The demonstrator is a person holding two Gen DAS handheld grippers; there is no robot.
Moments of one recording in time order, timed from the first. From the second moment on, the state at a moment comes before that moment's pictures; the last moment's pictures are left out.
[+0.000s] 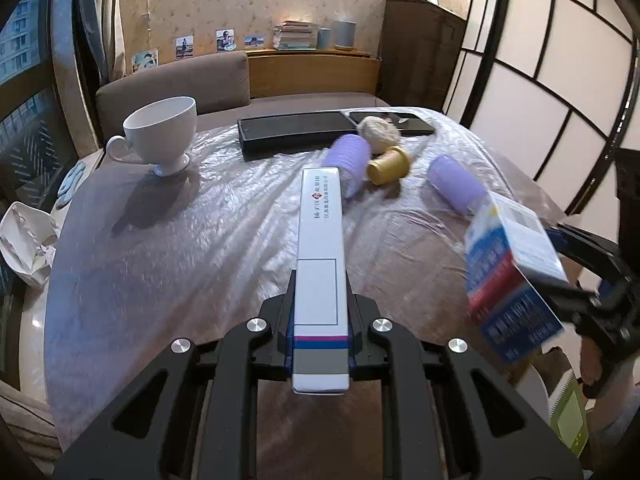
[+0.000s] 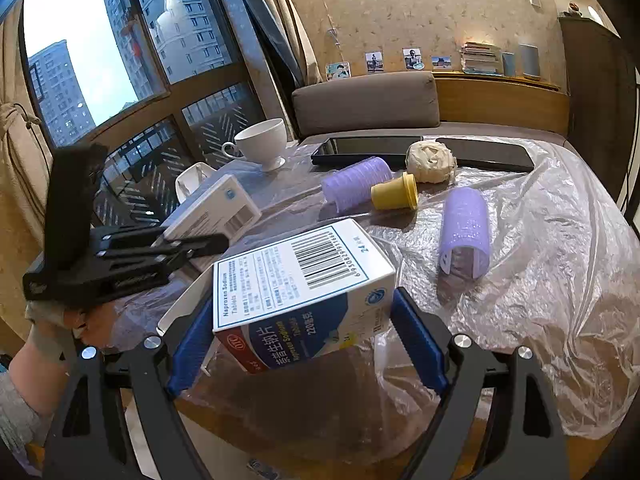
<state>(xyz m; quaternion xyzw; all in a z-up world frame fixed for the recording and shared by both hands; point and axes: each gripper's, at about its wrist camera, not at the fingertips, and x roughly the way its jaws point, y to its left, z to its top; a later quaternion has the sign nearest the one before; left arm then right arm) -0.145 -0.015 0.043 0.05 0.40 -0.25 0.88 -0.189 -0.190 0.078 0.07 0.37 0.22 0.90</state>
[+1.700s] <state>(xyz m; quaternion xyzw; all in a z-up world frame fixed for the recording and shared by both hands) -0.321 -0.015 0.018 0.08 0.39 -0.31 0.86 -0.322 -0.180 0.064 0.04 0.38 0.26 0.89</state>
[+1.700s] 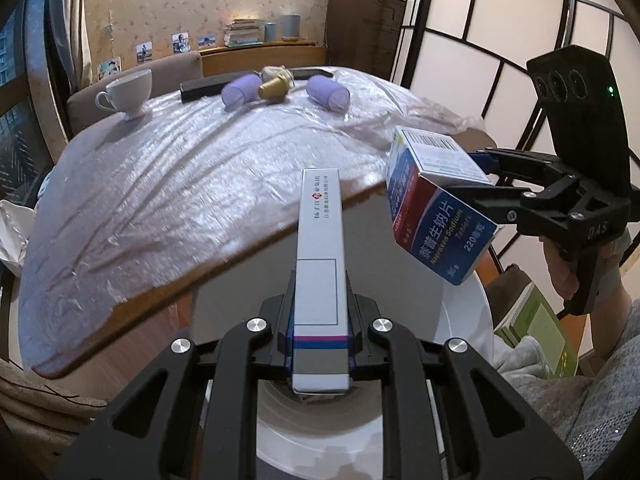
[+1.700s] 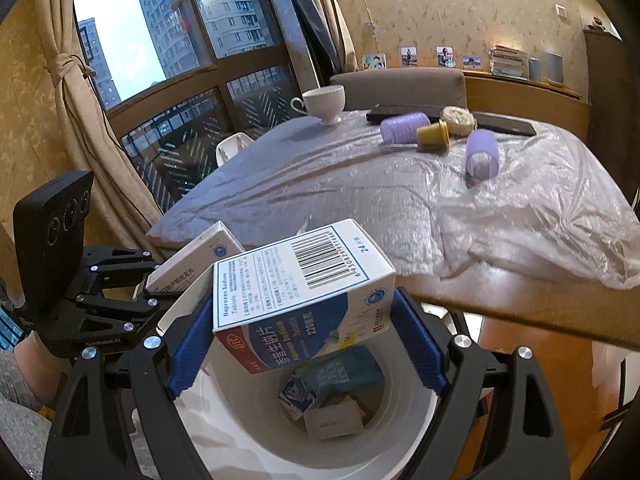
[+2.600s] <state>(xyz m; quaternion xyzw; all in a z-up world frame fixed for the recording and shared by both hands) -0.324 -0.035 -0.042 0.13 0.45 -0.27 0.84 -0.331 -0.167 0.005 0.01 0.44 0.24 0.86</state>
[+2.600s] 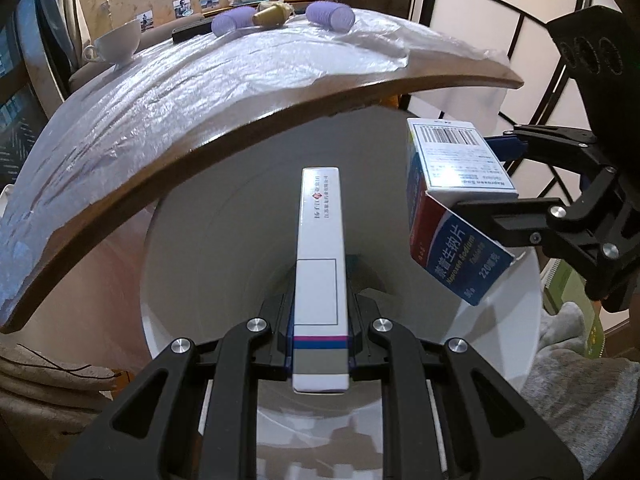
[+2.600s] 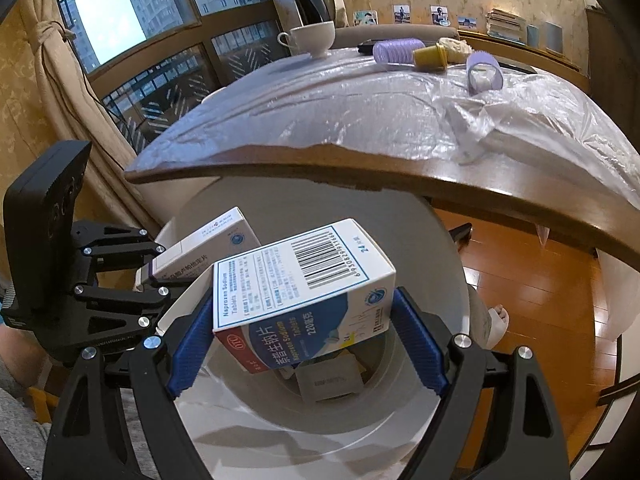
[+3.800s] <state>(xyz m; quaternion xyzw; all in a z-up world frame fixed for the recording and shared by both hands) -0.303 -0.046 -0.063 0.14 0.48 -0.25 0.83 -0.323 -0.156 -0.013 -0.01 0.46 0.23 0.86</state>
